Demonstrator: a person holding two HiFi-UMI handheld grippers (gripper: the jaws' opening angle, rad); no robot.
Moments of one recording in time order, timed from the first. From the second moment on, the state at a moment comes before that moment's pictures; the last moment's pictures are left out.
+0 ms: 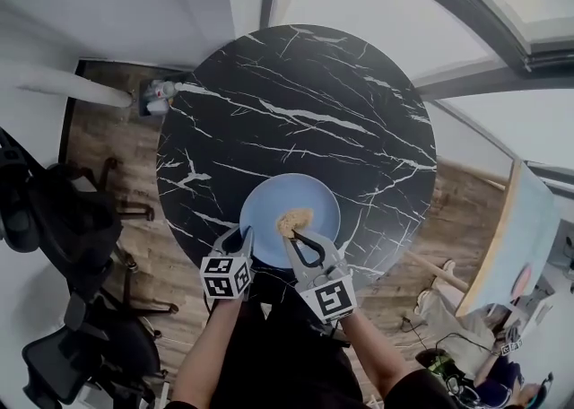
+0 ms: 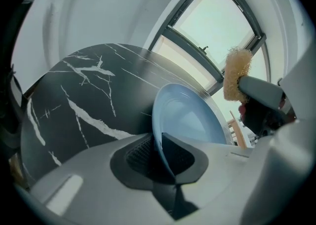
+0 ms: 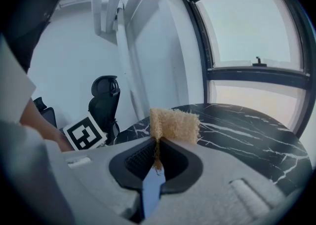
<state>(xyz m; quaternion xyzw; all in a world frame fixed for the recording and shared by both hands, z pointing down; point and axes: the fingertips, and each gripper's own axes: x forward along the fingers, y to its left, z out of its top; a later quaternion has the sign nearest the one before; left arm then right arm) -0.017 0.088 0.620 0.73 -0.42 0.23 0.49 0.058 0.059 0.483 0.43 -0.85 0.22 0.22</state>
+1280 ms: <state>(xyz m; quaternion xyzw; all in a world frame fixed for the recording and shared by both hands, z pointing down) -0.024 0.106 0.620 0.78 -0.35 0.25 0.46 -0.015 0.095 0.614 0.25 -0.83 0.17 0.47</state>
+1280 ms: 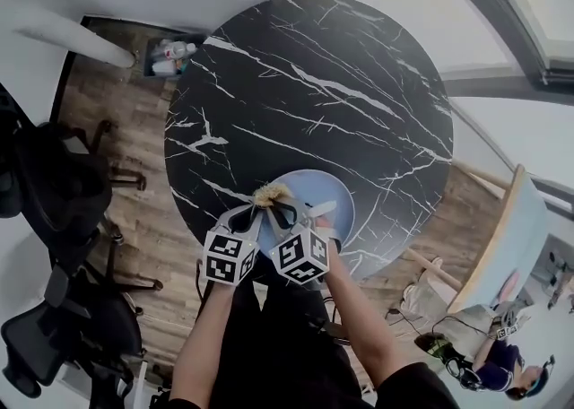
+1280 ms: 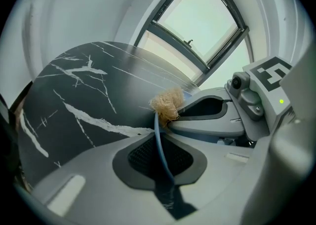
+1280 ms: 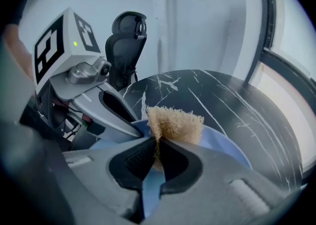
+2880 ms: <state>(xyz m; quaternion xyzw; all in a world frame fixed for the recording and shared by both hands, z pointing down) -0.027 0.106 0.618 0.76 -0.37 0.22 0.49 0.113 0.059 0.618 0.40 -0.69 0.14 0.59</state>
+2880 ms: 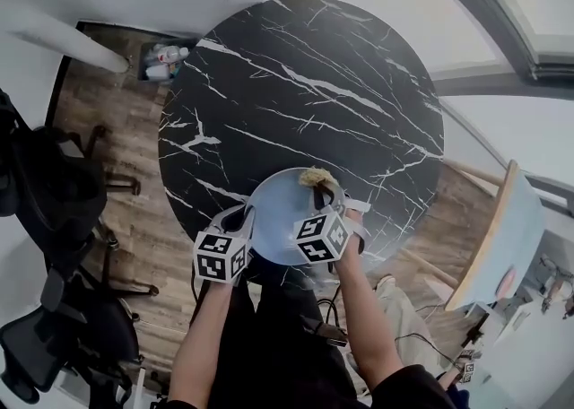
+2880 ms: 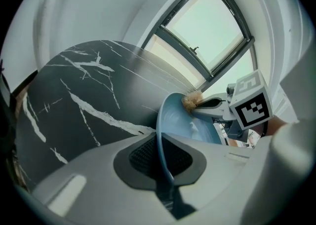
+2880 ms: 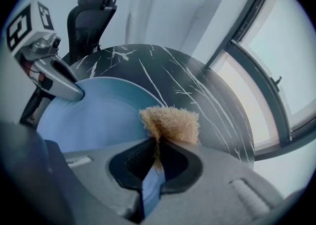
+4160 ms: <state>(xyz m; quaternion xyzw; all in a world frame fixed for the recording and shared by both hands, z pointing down) -0.028 0.110 0.620 0.74 -0.38 0.18 0.53 0.134 0.194 0.621 0.33 -0.64 0.24 0.65</state>
